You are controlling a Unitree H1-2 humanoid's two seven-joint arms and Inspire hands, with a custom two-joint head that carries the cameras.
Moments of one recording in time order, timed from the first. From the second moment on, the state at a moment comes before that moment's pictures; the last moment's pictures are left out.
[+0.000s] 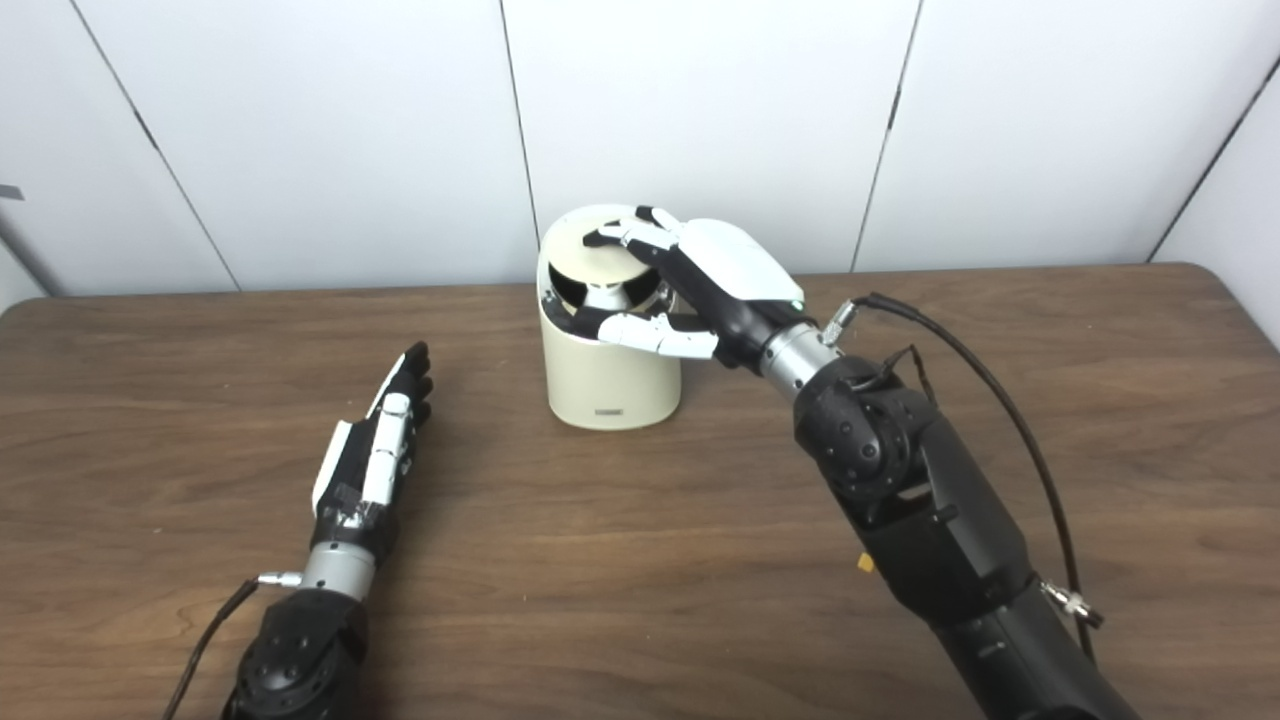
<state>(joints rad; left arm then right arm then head) -0.14 0.02 0.00 0.01 0.00 0.06 0.00 -0.56 -0.31 0.32 -0.10 -0.62 0.16 0.30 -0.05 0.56</state>
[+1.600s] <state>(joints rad) -0.15 0.01 -0.01 0.01 0.07 0.07 0.04 -0.56 -0.36 0.36 -0.14 -0.75 0.12 0.36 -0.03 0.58</state>
